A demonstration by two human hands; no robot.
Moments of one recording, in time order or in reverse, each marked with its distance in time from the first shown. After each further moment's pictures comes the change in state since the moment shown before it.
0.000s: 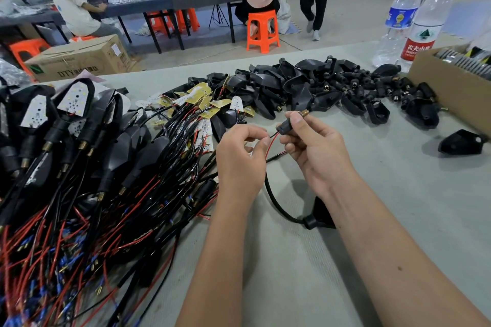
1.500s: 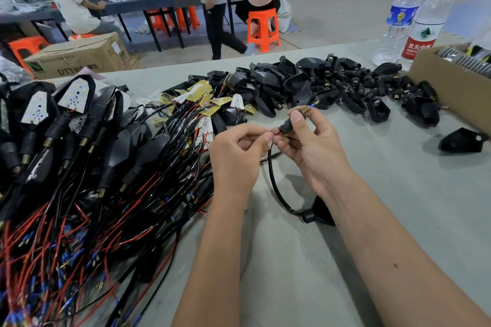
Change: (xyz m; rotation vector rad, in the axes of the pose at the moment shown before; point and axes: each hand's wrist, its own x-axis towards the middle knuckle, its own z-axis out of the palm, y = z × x) left_hand 0.000 0.003 -0.006 -0.229 -0.035 -0.134; right_hand 0.003 0.006 -0.002 -0.061 -0.084 -0.041
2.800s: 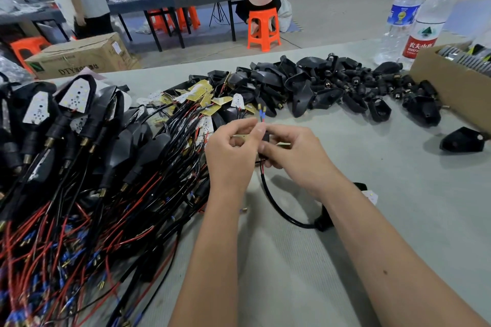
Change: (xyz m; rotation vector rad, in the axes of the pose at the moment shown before) left_hand 0.004 0.001 -0.005 -0.007 0.111 -0.062; right_hand -0.005 0.006 0.006 -0.552 -0.309 -0.111
